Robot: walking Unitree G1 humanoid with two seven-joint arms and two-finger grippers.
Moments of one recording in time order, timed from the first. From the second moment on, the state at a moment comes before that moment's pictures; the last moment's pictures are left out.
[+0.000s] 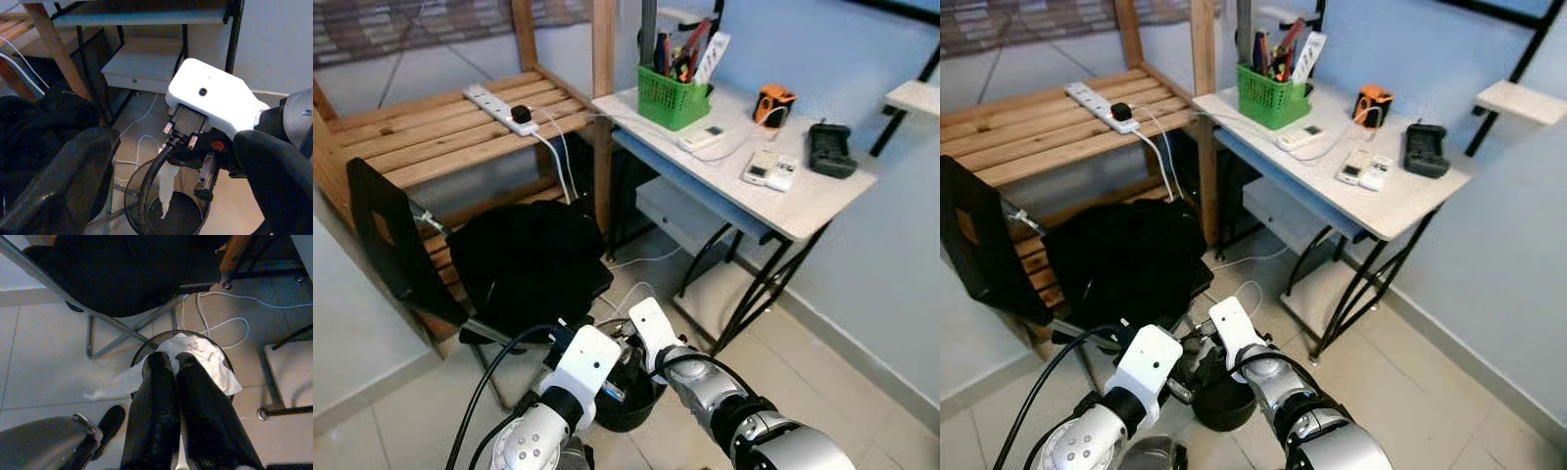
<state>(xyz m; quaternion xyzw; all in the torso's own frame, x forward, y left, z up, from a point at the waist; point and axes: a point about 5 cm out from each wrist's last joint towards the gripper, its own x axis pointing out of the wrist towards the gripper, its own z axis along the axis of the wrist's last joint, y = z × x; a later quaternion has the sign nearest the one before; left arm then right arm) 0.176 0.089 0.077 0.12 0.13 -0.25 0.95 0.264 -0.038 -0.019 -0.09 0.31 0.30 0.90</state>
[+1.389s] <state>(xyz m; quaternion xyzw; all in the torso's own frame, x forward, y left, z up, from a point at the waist) 0.234 0.101 0.073 0.12 0.12 -0.22 0.96 0.126 -0.098 -0.107 -0.06 0.55 0.23 0.80</state>
